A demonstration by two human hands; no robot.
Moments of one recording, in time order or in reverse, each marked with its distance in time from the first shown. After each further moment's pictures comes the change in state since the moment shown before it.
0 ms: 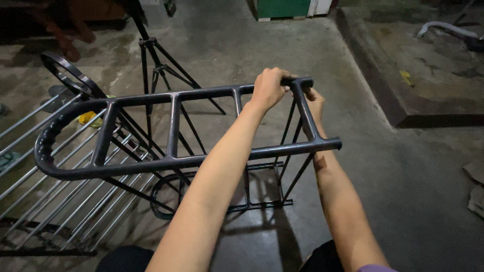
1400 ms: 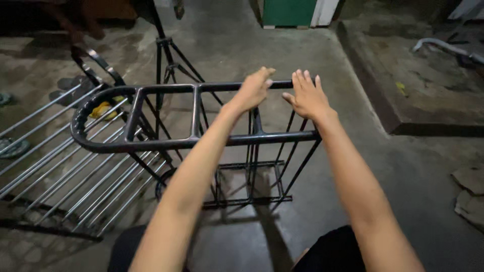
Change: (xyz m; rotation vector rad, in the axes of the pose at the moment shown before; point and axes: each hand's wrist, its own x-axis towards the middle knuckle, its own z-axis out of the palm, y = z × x) left_hand -0.040 -0.059 -0.061 -0.066 -0.013 0.156; right_hand -0.001 -0.104 0.048 -1.495 -0.598 -0.321
